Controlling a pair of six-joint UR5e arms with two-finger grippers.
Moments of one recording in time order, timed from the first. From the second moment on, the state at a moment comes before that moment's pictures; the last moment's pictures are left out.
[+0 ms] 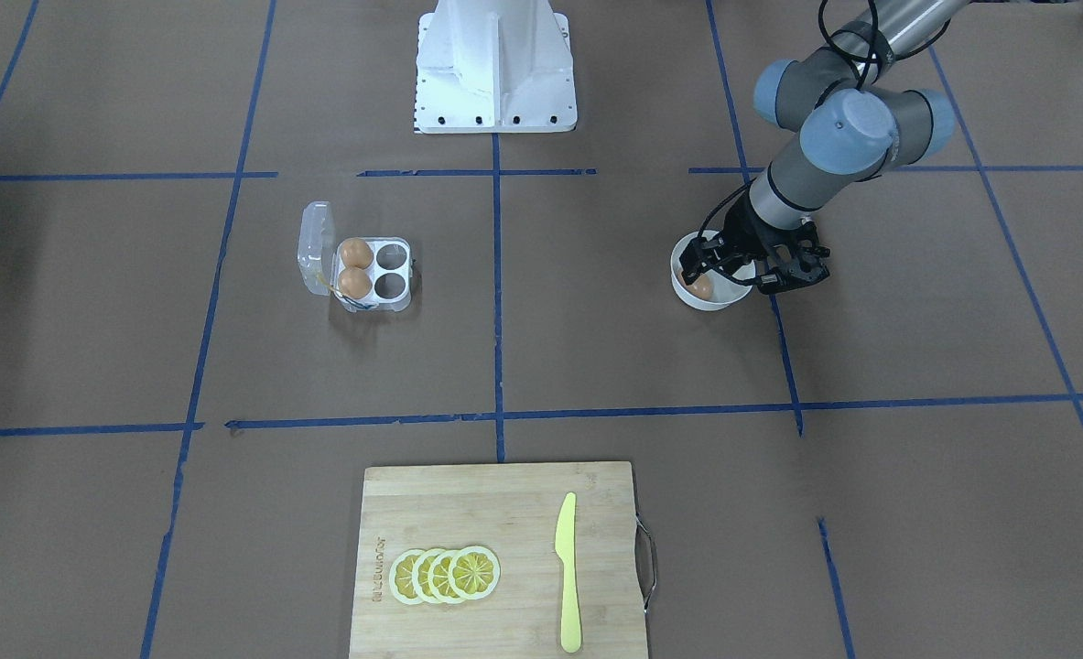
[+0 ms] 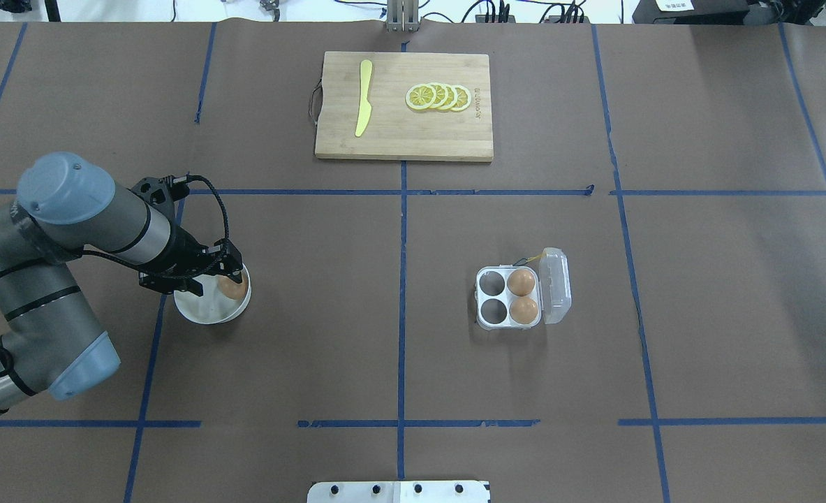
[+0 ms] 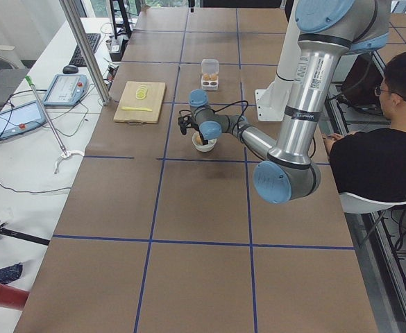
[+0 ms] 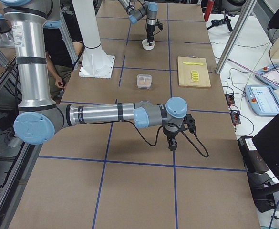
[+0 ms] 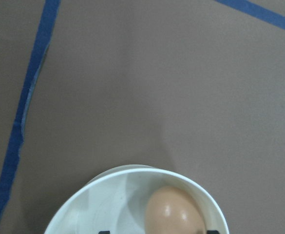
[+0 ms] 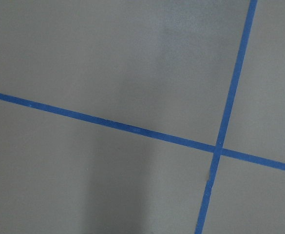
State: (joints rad) left arm -0.67 -1.83 -1.72 -2.03 -2.14 -1.42; right arm 1.46 -1.51 1.61 -1.48 2.39 -0.02
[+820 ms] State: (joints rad) left arm -0.65 -1.84 -1.71 -2.02 -2.13 -1.42; right arm 1.46 -1.51 1.60 -1.48 2.39 -0.02
